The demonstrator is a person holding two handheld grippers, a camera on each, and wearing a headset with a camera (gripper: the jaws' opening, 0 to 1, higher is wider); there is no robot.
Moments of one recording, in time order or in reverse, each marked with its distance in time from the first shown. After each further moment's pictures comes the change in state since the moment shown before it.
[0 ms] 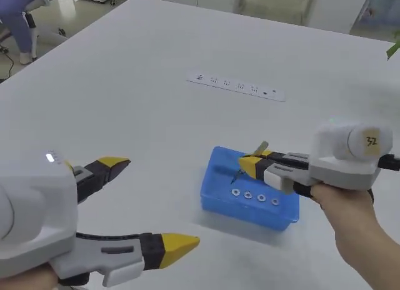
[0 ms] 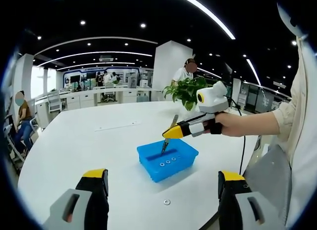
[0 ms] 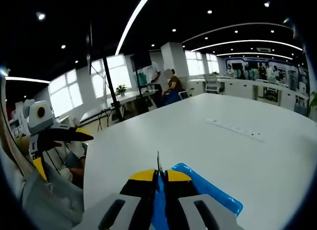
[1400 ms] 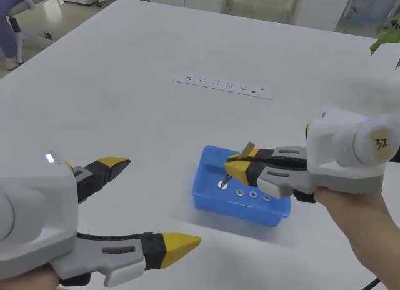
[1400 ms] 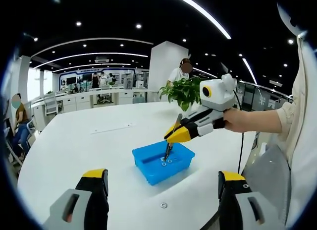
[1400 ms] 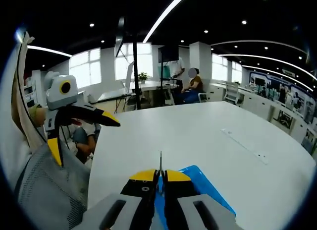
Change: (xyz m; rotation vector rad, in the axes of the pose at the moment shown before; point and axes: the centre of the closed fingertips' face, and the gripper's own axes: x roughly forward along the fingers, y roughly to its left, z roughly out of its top) left arm 0.005 -0.008 0.004 0.020 -0.004 -0.031; right arm -0.007 0.021 -0.006 -0.238 0.109 0.084
